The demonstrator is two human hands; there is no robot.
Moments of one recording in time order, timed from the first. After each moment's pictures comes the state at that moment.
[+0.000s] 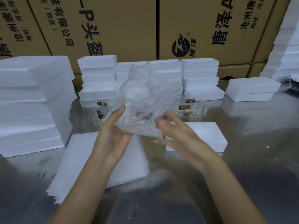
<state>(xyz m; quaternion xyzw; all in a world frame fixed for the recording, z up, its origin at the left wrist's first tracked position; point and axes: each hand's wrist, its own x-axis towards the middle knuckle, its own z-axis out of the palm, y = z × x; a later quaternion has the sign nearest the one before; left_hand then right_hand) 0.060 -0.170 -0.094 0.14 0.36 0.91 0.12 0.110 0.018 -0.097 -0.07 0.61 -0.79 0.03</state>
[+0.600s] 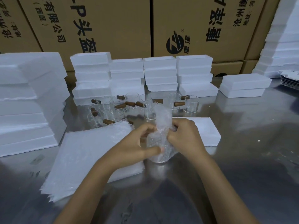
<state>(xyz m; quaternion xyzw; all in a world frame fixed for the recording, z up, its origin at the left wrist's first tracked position) 0.079 -0.146 -0.114 0.29 0.81 0.50 0.12 0.096 0.033 -0.124 0.06 0.91 -0.34 -0.23</state>
